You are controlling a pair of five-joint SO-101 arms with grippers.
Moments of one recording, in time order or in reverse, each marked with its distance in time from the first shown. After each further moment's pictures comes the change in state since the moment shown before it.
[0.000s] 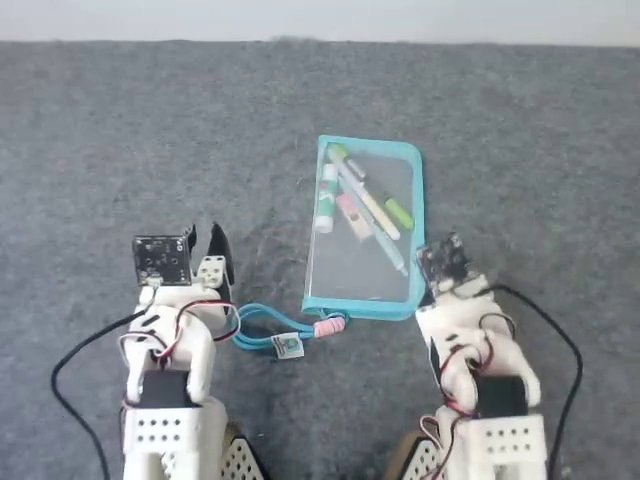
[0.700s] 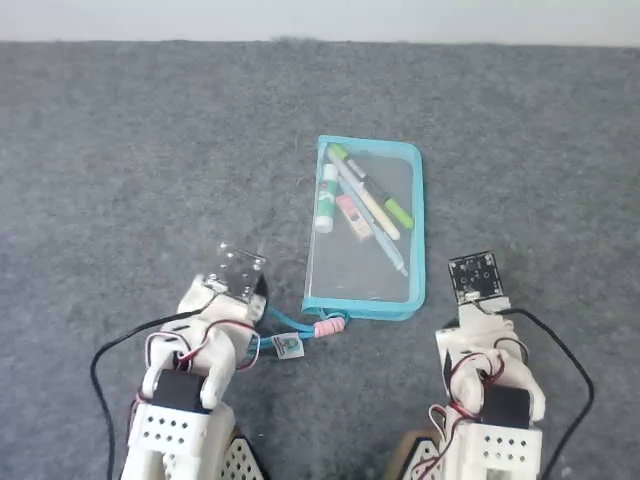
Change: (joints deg) left arm 10.8 -0.1 0.2 22.2 -16.7; right arm 9.2 -6.9 6.0 13.9 -5.6
